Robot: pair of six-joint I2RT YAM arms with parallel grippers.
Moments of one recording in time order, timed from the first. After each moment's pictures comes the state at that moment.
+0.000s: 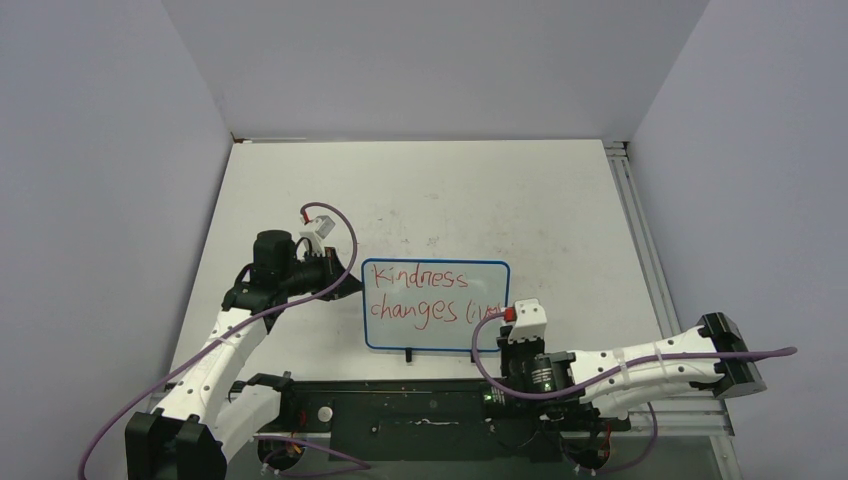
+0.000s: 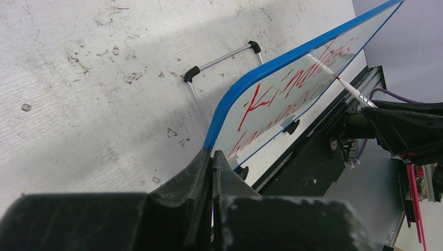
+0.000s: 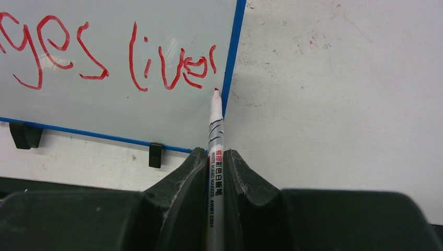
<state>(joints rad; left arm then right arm) -0.19 0.94 0.63 -0.36 0.66 -0.34 1.67 1.05 0.75 -1.29 1.04 1.53</state>
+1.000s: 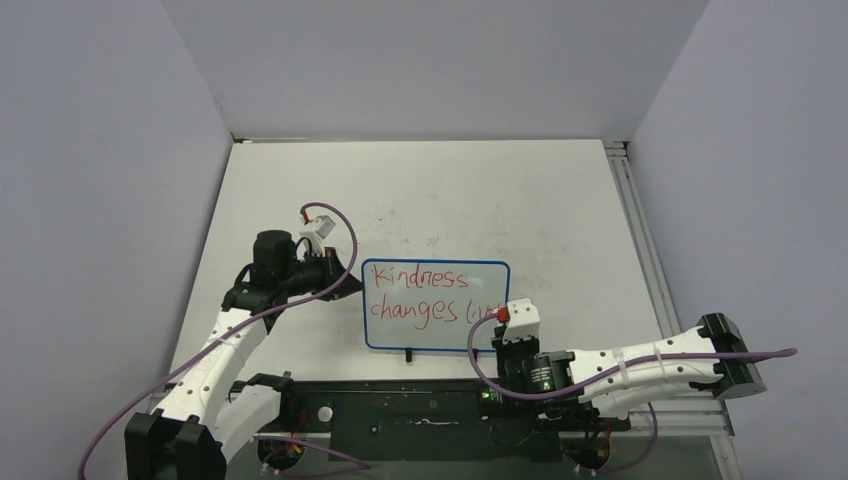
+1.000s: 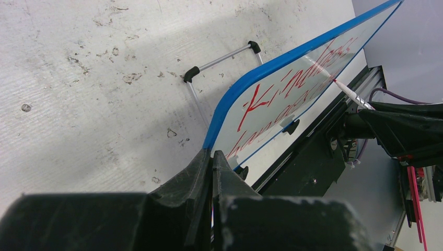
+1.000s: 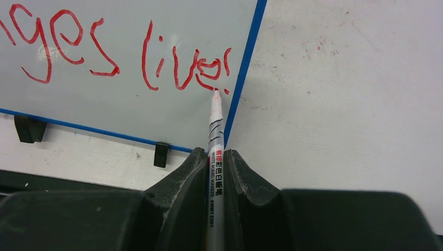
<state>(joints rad) -0.19 0.94 0.63 -0.36 0.66 -0.34 1.66 1.05 0.74 -1.22 1.04 1.42</state>
